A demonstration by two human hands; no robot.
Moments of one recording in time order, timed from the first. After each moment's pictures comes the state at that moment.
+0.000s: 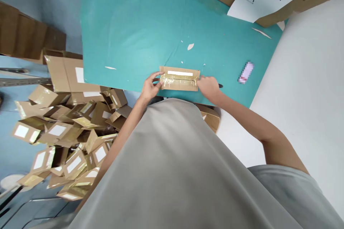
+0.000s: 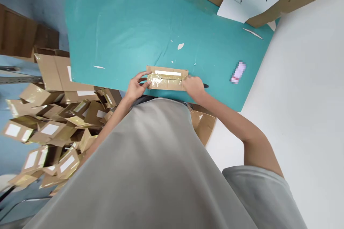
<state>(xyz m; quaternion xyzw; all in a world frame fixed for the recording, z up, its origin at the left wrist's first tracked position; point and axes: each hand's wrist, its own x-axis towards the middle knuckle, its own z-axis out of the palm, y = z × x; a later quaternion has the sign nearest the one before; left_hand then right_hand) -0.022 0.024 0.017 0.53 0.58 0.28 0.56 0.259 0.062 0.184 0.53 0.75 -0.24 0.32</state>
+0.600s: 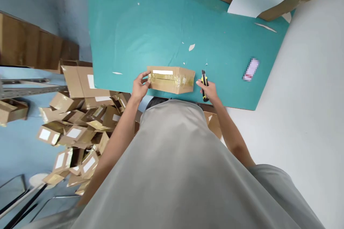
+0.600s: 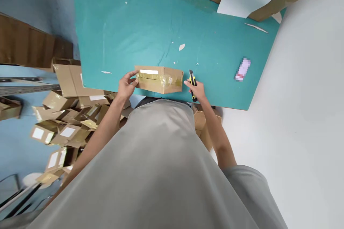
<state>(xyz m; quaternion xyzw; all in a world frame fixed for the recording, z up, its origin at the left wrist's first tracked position) -0.085 0.039 0.000 0.46 0.65 0.28 0.54 0.294 0.007 0.089 0.76 0.33 -0.52 -0.21</state>
